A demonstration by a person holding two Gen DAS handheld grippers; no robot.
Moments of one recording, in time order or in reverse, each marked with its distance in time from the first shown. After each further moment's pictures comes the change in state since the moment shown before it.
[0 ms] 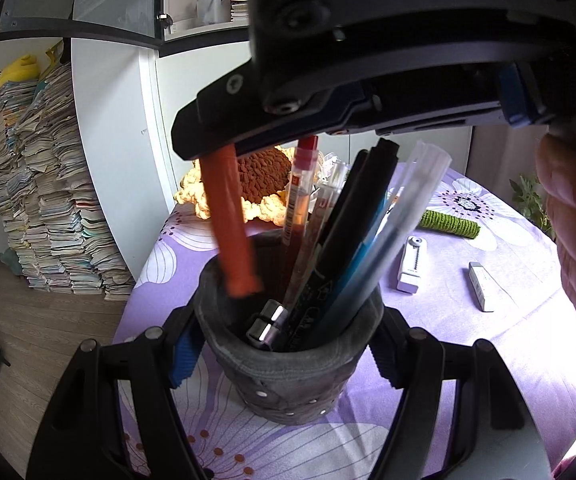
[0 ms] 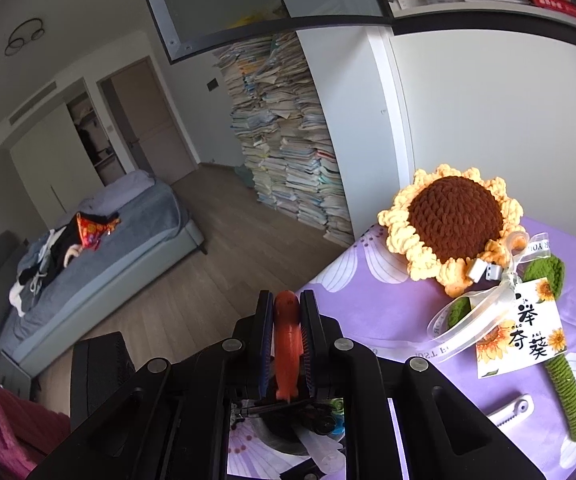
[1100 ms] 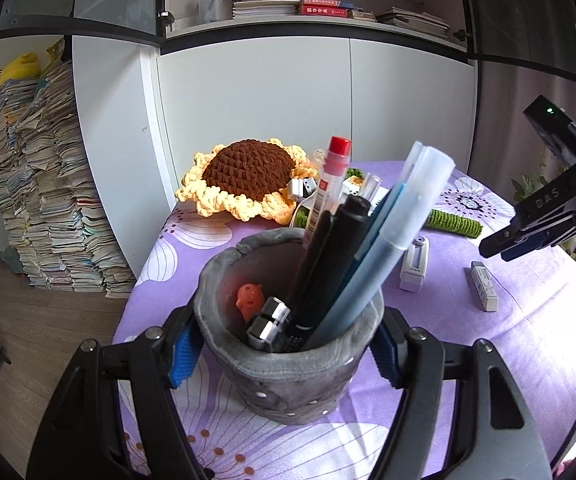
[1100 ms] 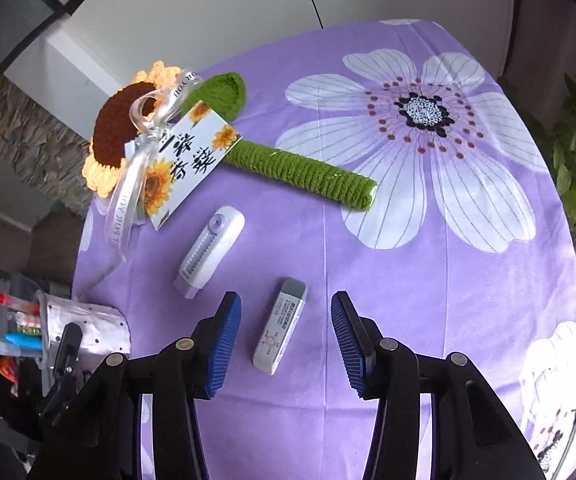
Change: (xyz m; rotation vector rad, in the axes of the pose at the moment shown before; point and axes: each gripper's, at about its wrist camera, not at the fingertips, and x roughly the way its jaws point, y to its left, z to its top) left arm 0.001 0.000 0.000 -0.002 0.009 0.006; right arm -0.086 -0.162 -0.107 0.713 0.280 -0.530
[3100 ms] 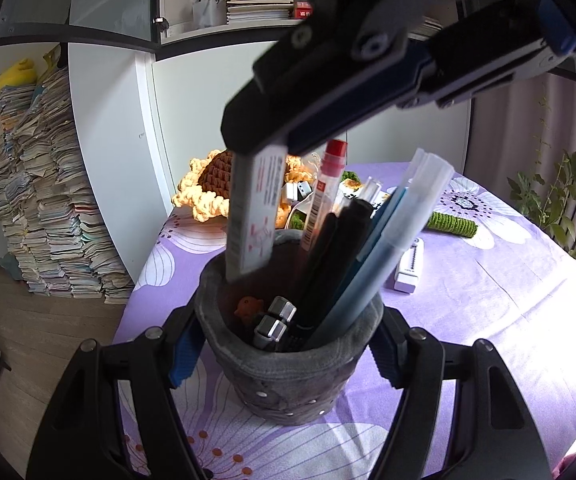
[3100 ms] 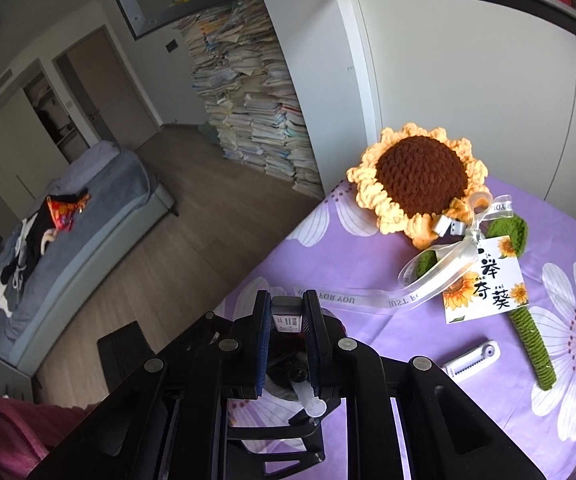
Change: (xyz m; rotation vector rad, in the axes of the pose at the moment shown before) left arm -0.003 0.000 0.000 0.013 -0.014 -0.013; right arm -0.052 0.212 -0.024 -0.673 -0.103 0.340
